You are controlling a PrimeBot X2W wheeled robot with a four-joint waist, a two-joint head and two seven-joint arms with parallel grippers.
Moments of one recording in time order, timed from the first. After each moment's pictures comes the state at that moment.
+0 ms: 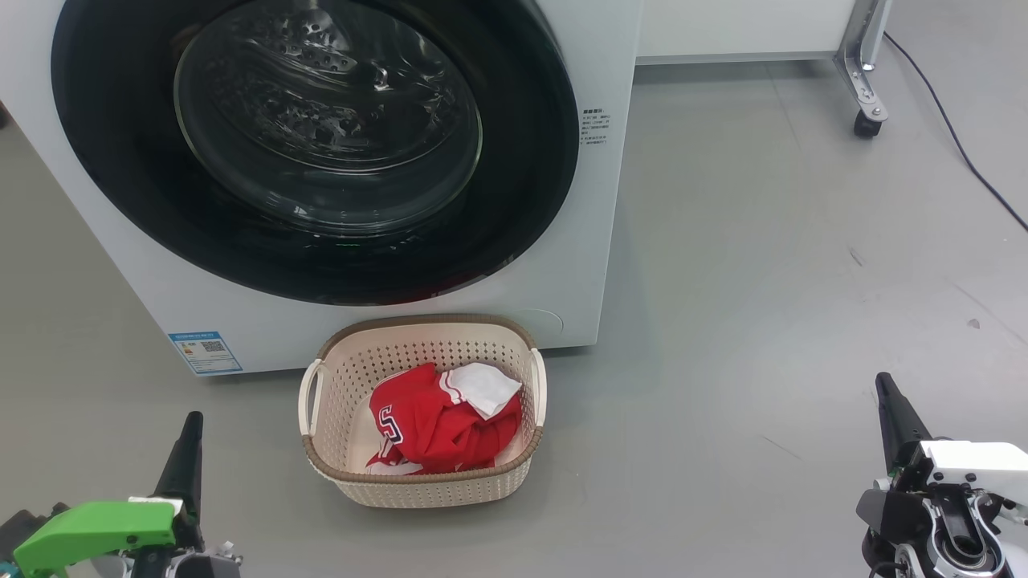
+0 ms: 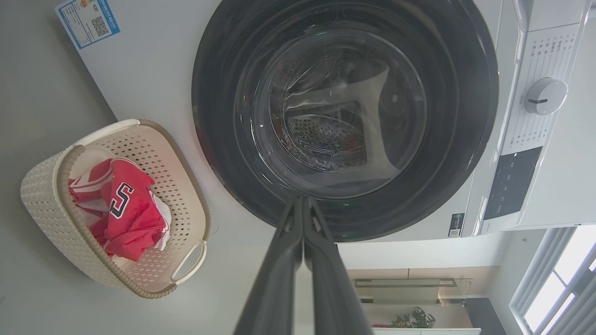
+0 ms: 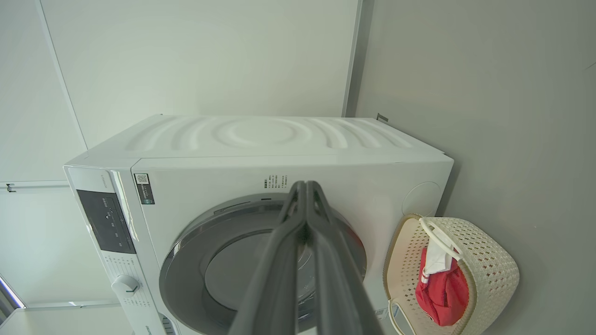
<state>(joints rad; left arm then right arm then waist) -0.06 0.07 0.04 0.27 -1.65 -0.12 0.08 -0.06 -0.06 -0.09 0.28 1.64 0.12 0.08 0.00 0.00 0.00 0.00</state>
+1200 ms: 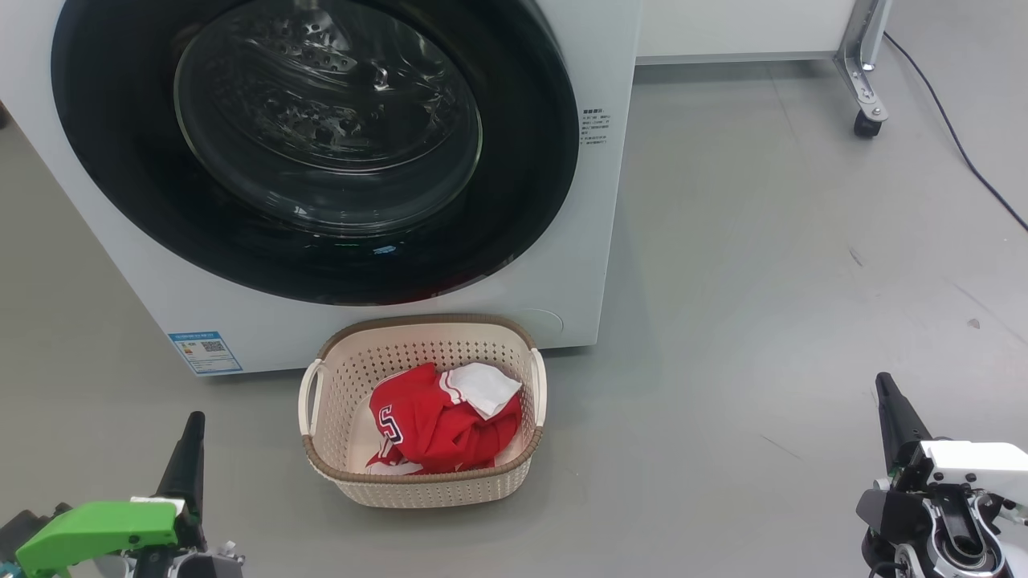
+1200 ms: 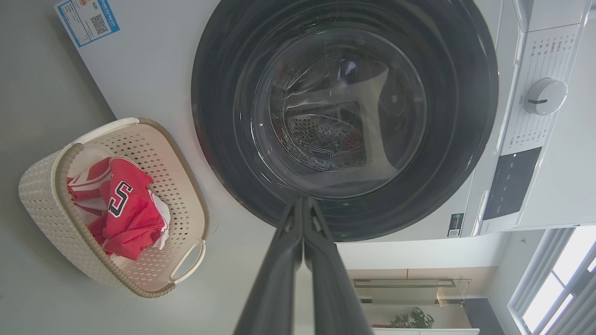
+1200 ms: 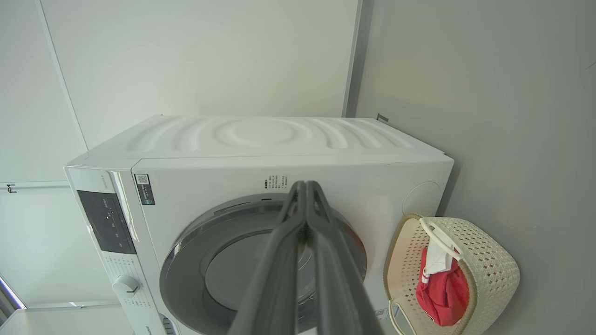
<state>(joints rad) -0.06 0.06 0.04 0.27 -1.65 -0.12 0.08 -0.06 -0.06 -0.10 0.28 1.64 0.12 0.08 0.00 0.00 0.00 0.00</state>
